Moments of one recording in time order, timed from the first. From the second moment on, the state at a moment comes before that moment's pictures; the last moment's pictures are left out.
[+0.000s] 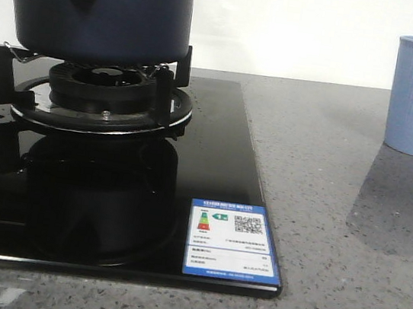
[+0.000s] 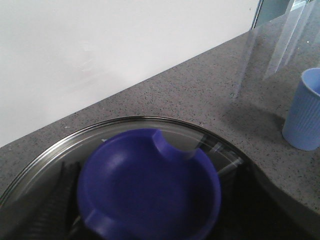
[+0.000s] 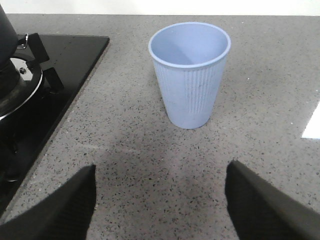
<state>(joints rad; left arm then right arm) -0.25 1.41 -1.16 -1.18 0.53 1.27 0.14 0.50 -0.54 0.10 0.53 -0.04</state>
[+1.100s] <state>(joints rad) -0.02 1.23 -1.16 -1.25 0.53 1.28 0.14 0.86 -0.54 0.07 0.14 -0.05</state>
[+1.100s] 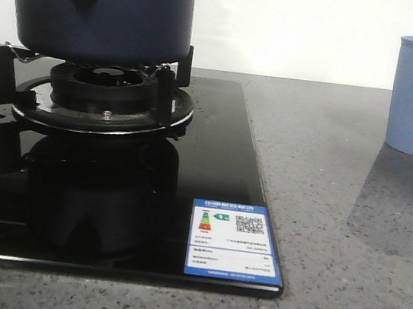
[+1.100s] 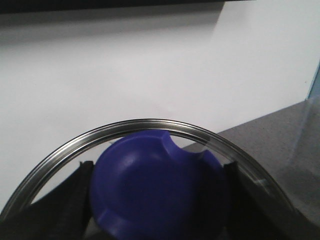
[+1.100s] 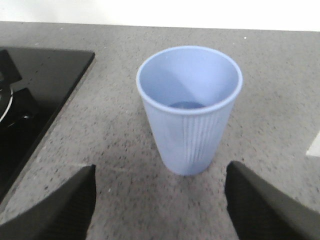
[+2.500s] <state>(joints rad) 0.03 1.19 -1.16 -1.27 0.54 1.28 0.09 1.39 -0.55 0.07 -0.44 -0.05</state>
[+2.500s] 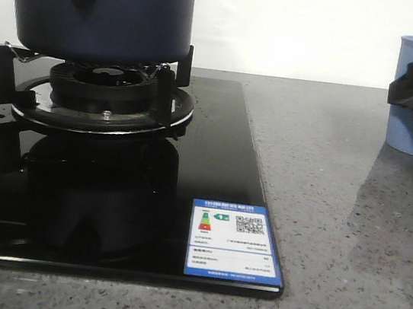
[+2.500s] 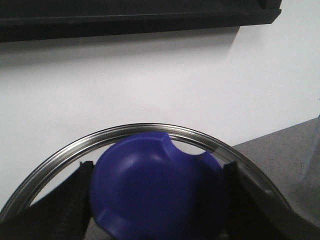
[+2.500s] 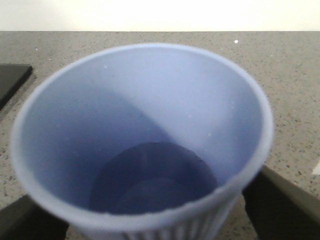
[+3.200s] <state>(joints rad) 0.03 1.19 -1.16 -1.27 0.54 1.28 0.09 1.44 -0.55 0.06 -0.50 -0.05</state>
